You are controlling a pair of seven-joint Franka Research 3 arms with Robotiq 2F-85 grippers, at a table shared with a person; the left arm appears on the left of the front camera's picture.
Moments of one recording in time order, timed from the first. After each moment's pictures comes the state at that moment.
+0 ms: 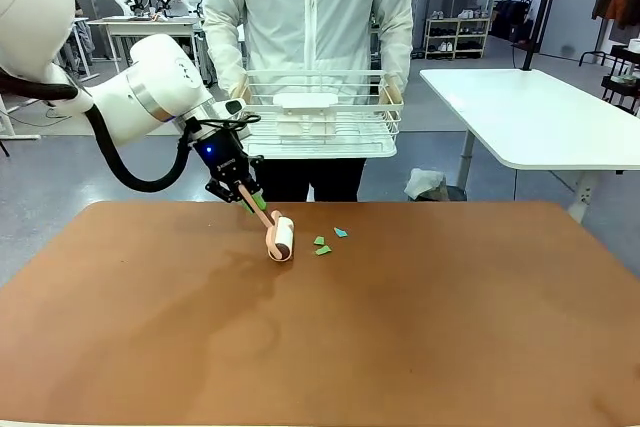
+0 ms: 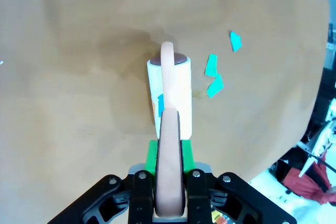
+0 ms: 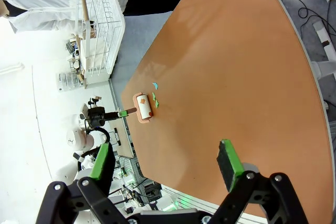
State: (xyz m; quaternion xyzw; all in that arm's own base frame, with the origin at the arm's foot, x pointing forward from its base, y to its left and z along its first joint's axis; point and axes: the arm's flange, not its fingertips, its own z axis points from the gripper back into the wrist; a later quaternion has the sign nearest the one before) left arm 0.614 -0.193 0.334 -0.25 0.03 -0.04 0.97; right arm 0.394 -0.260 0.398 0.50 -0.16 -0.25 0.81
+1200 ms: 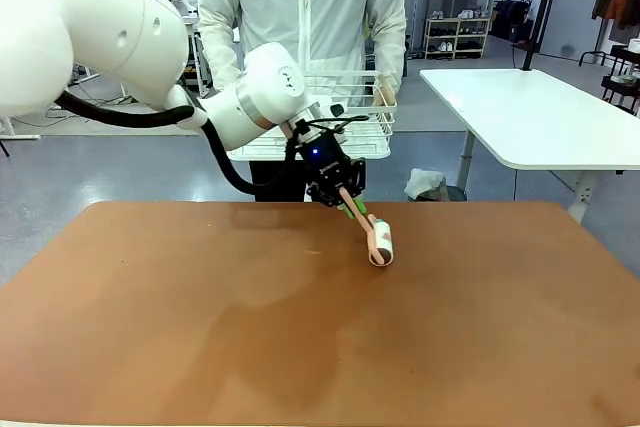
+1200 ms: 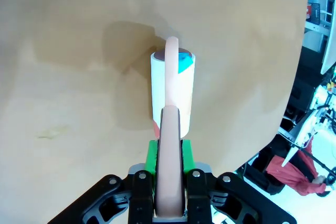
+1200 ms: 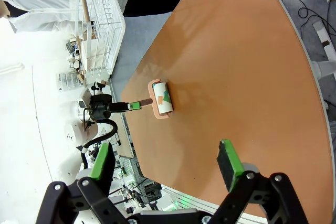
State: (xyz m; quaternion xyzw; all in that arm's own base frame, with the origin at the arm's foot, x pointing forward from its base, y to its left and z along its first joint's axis) left arm 0.622 -0.394 0.327 -0.28 0.07 -0.05 0.96; right arm 0.394 -0.259 0.398 0.50 -0.16 -0.25 0.81
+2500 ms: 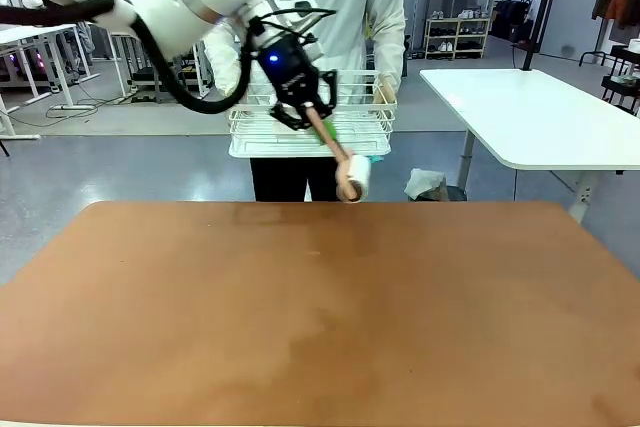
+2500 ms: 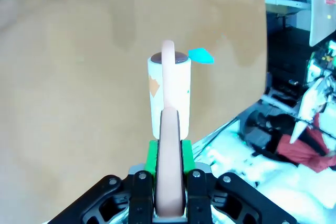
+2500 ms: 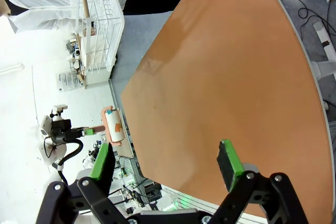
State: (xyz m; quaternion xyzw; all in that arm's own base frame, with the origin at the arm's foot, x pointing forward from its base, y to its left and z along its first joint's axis) left arm 0.568 -0.310 0.501 -0.27 0.04 -0.11 0.96; right arm 0.394 -0.260 0.398 0.50 -0.16 -0.25 0.81
